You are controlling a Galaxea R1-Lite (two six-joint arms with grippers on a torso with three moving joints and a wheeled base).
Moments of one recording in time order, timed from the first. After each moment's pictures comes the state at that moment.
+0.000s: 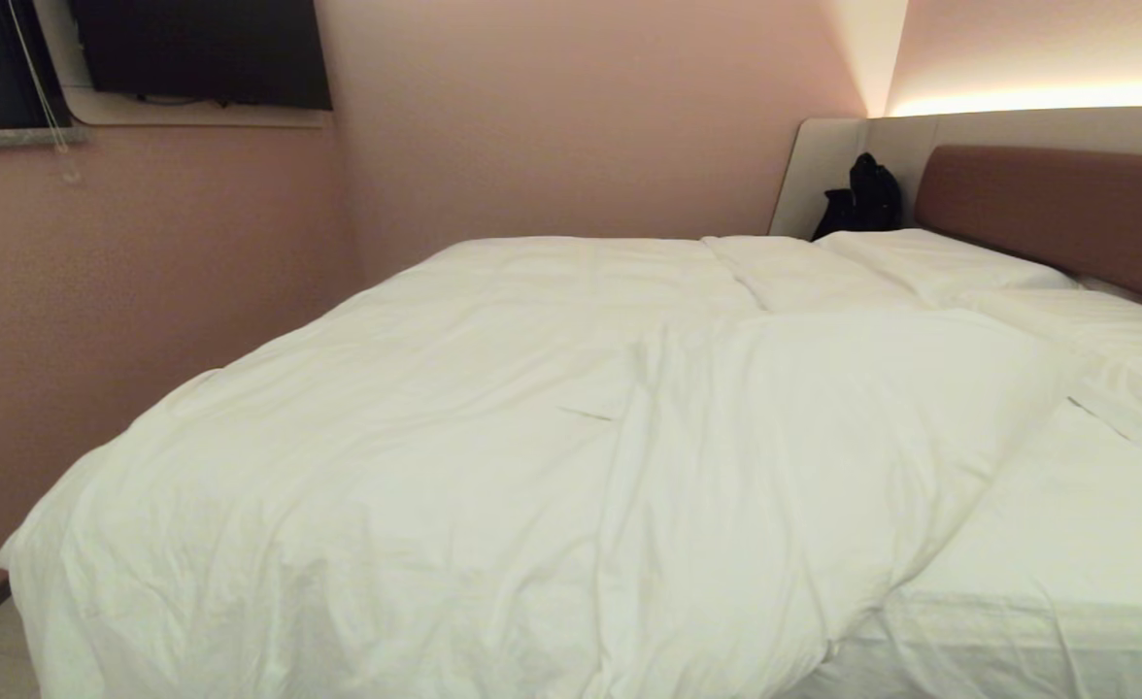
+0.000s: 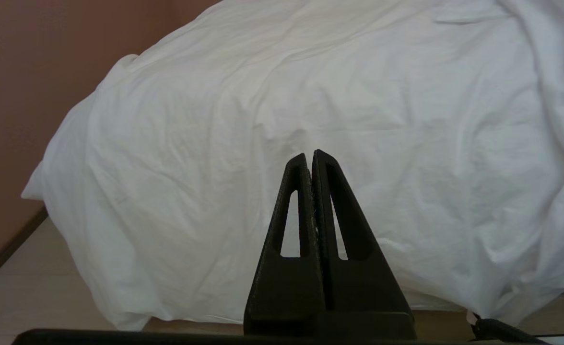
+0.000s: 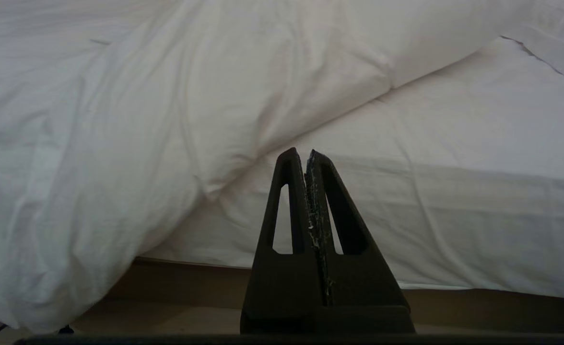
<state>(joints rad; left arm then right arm) 0.00 0.00 0.00 0.02 -0.04 0.12 0.00 0.00 -0.01 0.03 0.00 -0.02</state>
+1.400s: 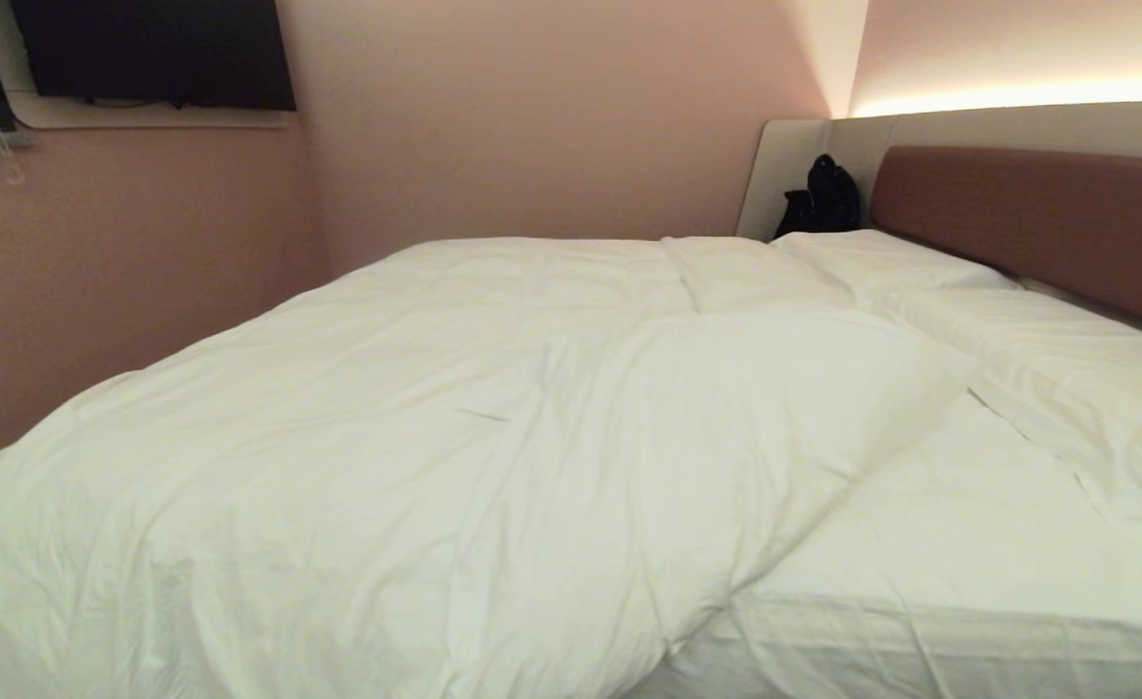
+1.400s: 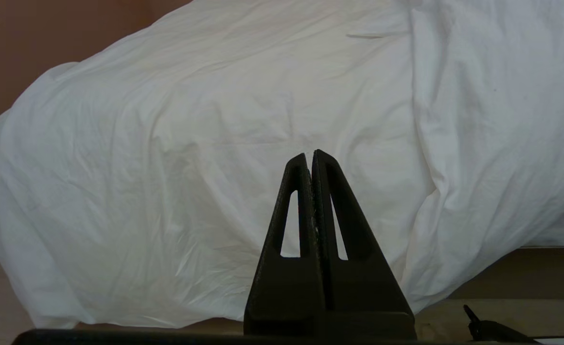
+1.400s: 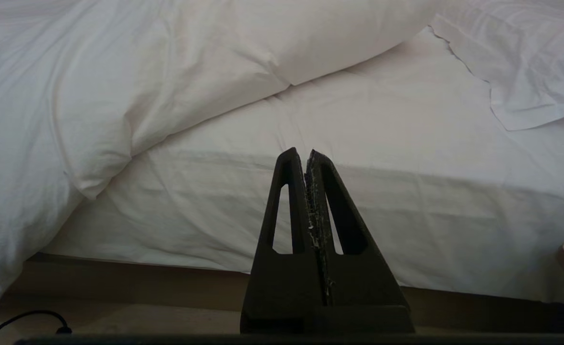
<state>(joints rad) 0.00 0.00 0.00 0.02 -0.04 0.11 0.00 0.00 -0.01 0.03 0.00 -0.03</state>
